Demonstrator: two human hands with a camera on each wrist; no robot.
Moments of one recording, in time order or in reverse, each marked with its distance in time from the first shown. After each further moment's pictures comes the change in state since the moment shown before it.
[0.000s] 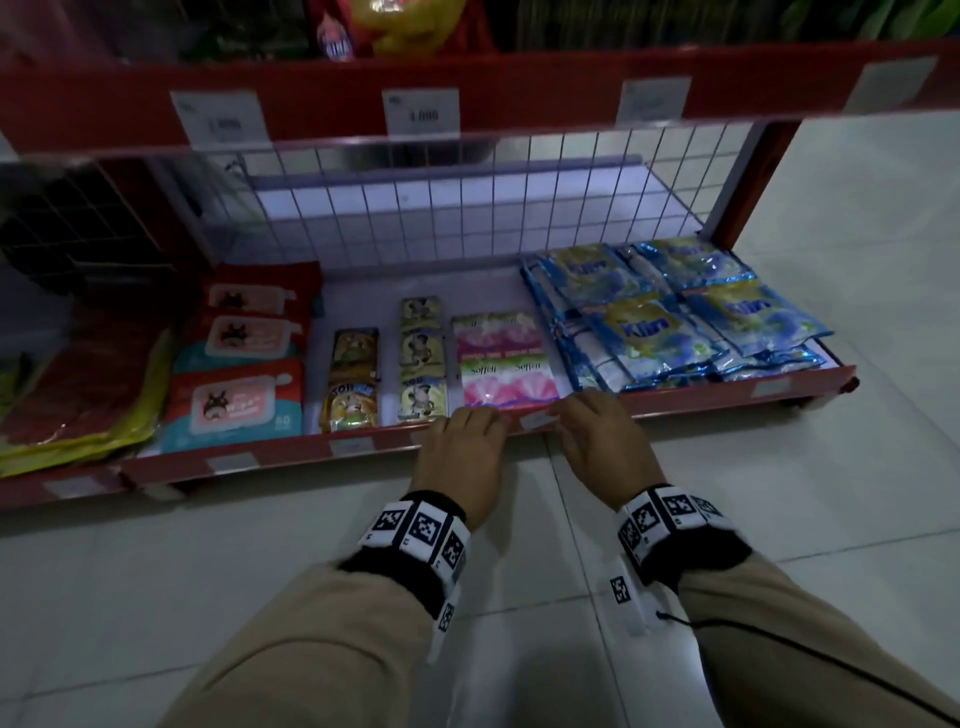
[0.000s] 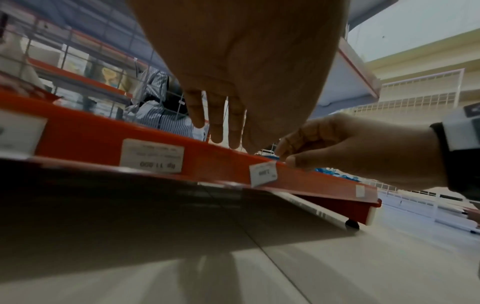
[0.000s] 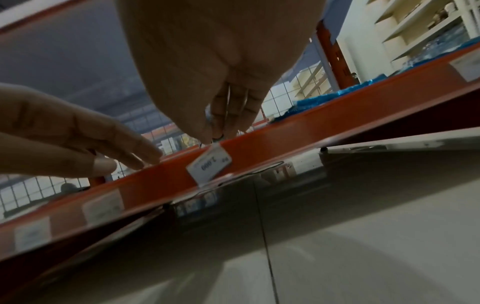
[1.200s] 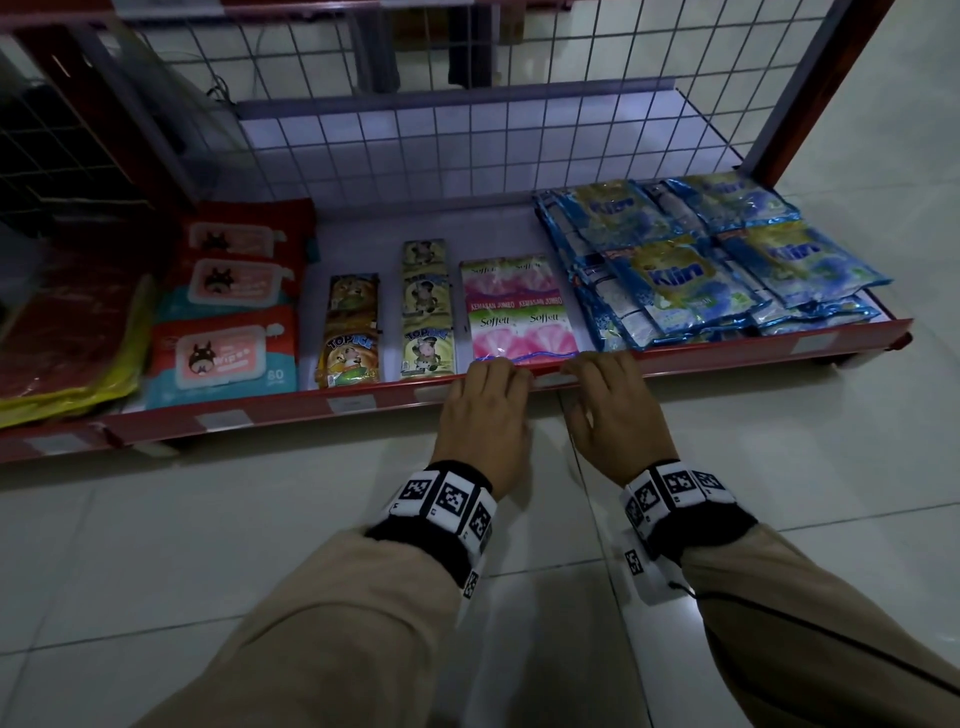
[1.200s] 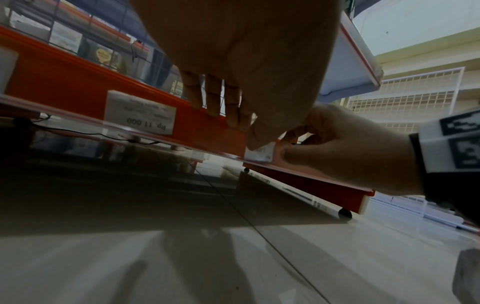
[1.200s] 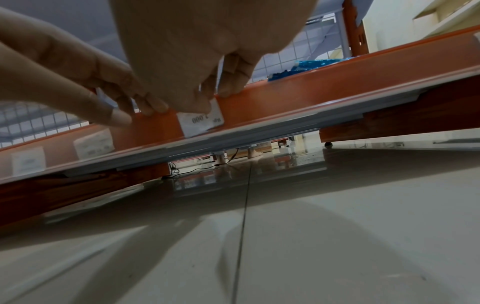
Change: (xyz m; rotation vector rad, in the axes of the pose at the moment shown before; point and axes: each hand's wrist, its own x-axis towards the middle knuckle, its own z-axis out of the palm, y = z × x) left_hand 0.006 0.007 0.026 -0.038 0.105 -0.043; right_hand -0.005 0.017 0.040 -0.140 0.166 -0.139
